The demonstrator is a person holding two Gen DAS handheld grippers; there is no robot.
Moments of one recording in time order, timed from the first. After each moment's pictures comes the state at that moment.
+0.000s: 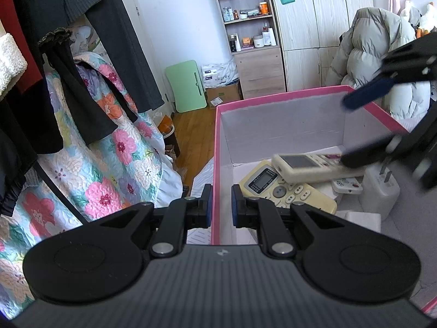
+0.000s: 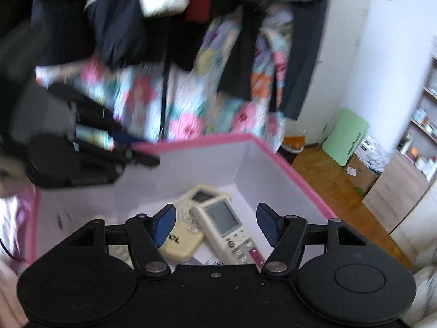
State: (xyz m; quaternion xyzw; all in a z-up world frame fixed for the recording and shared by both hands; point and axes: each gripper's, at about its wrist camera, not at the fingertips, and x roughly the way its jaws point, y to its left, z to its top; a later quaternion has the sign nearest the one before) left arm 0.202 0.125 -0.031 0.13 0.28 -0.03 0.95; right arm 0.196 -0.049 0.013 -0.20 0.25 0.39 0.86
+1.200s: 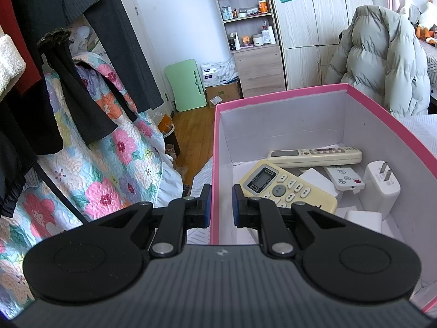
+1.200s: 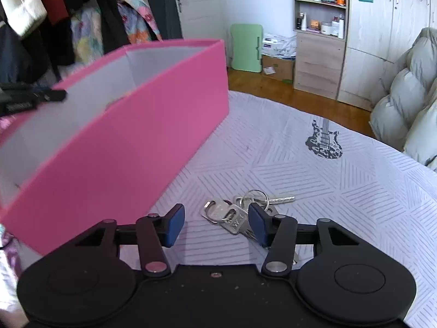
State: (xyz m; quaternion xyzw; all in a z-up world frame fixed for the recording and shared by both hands) left arm 0.201 0.123 -0.033 0.14 0.28 -0.04 0.95; right arm 0.147 -0.147 -0.087 -0.02 0.39 0.17 0.90
